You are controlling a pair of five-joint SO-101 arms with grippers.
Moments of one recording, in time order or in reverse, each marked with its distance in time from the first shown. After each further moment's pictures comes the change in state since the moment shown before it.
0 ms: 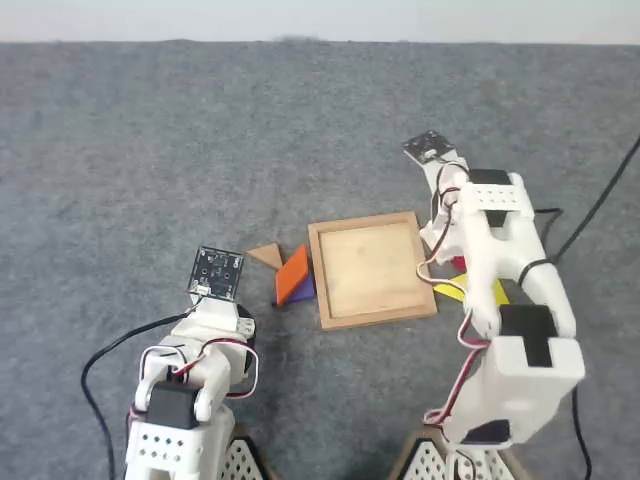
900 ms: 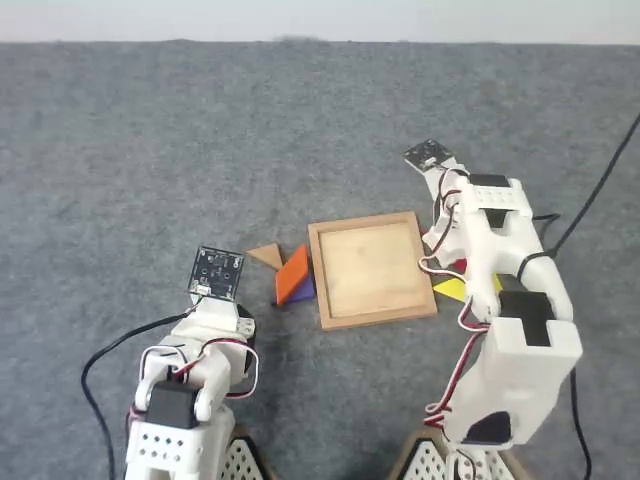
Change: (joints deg) left arm 0.0 0.0 0.0 0.0 0.0; right arm 1.2 5.8 -1.0 -3.4 3.5
